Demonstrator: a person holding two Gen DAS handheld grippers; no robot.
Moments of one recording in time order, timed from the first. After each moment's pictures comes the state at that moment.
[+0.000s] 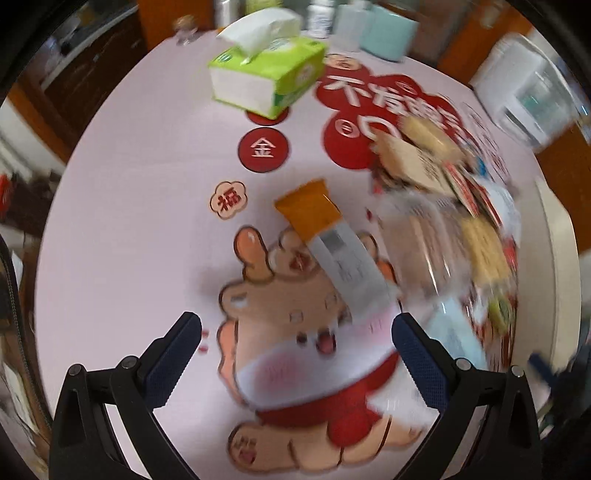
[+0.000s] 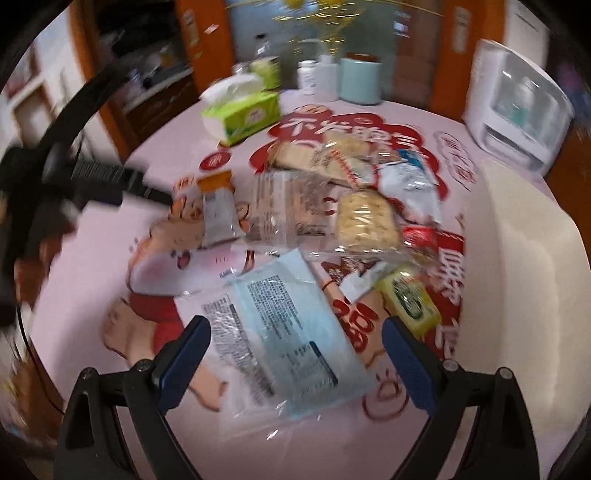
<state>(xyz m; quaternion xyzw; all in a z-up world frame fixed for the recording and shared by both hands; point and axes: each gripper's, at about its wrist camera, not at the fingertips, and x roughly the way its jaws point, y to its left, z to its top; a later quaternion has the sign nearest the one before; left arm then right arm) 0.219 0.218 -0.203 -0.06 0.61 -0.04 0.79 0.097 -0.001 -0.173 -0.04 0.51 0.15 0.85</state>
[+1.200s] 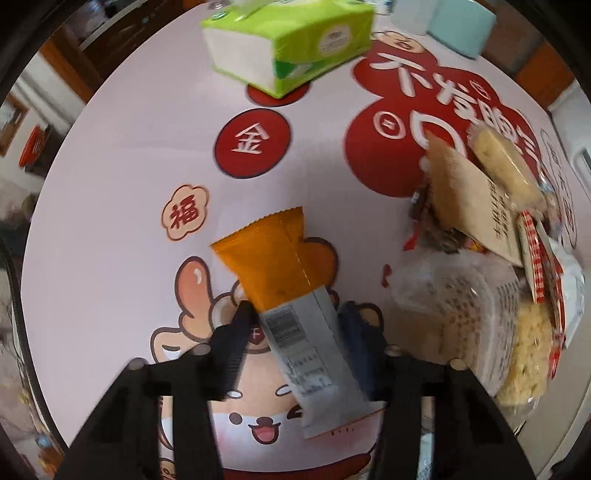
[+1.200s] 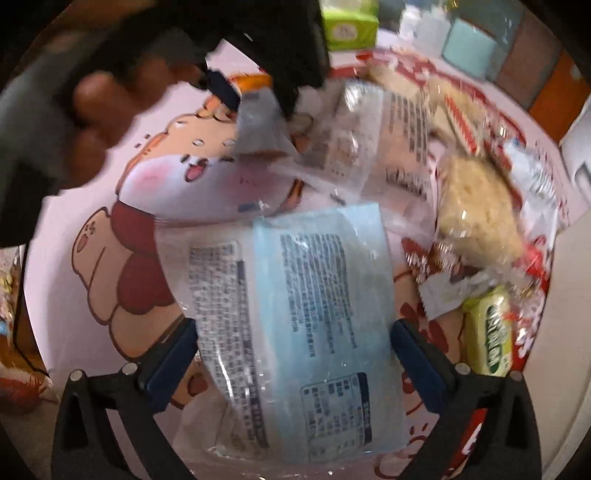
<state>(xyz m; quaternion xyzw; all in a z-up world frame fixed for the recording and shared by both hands) 0.289 0.152 -0.270 -0.07 0.64 0.08 0.76 0.136 0.038 -0.243 -0.13 0.59 0.26 0.75</state>
